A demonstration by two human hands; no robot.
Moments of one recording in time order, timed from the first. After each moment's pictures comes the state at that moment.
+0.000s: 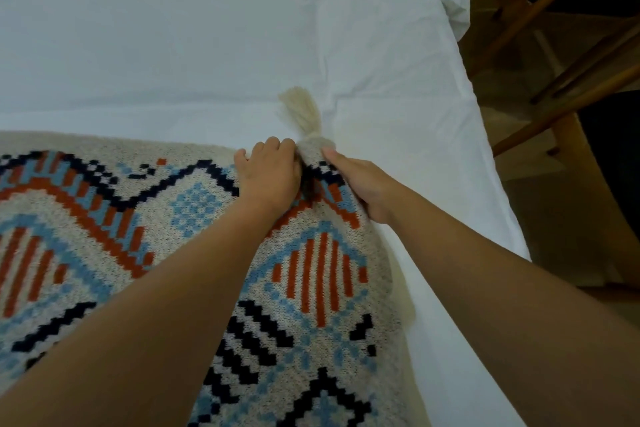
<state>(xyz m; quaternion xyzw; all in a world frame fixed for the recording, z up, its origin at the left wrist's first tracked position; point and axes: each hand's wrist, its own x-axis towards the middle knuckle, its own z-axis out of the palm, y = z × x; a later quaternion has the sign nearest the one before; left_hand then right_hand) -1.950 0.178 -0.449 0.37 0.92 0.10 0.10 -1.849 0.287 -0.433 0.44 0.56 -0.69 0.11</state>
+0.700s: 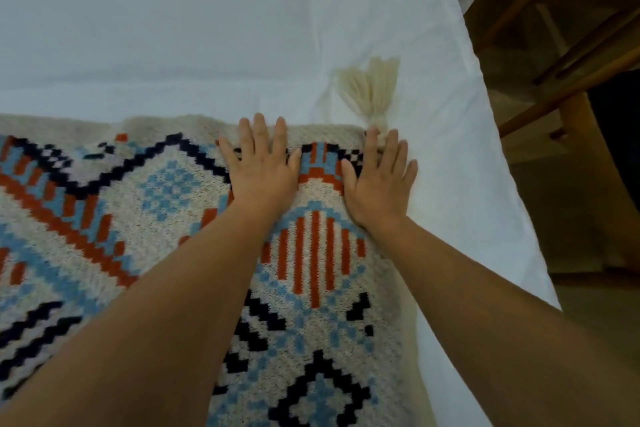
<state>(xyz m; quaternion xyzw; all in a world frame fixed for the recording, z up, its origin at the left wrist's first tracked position) -1.945 0.182 -0.500 0.34 0.93 -0.01 0.12 -1.817 0.290 -0.511 0.45 0.88 -0.14 0.01</state>
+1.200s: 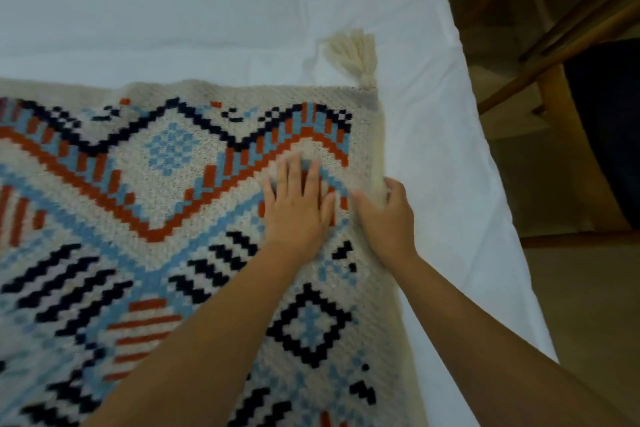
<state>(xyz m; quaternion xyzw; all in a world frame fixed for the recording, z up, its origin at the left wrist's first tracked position) -1.826 0.135 -0.494 0.41 0.90 0.08 0.16 -1.722 0.225 -0.483 0.54 0.70 -0.46 -0.11</state>
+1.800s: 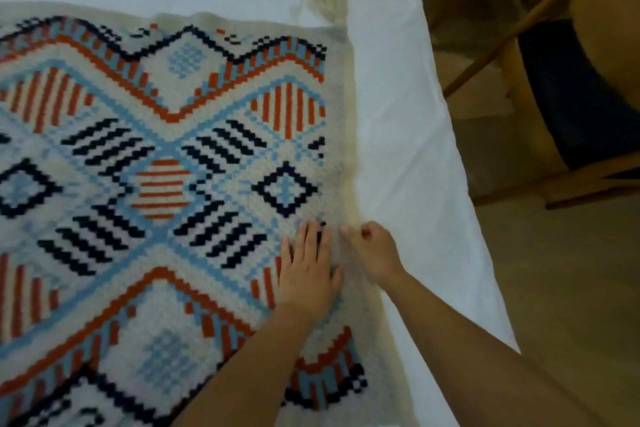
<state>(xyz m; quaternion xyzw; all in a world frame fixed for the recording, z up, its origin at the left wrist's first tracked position) -1.593 -0.017 -0.477 0.43 0.87 0.03 0.24 -1.537 0.107 -0.470 0.53 0.72 -0.45 0.04</state>
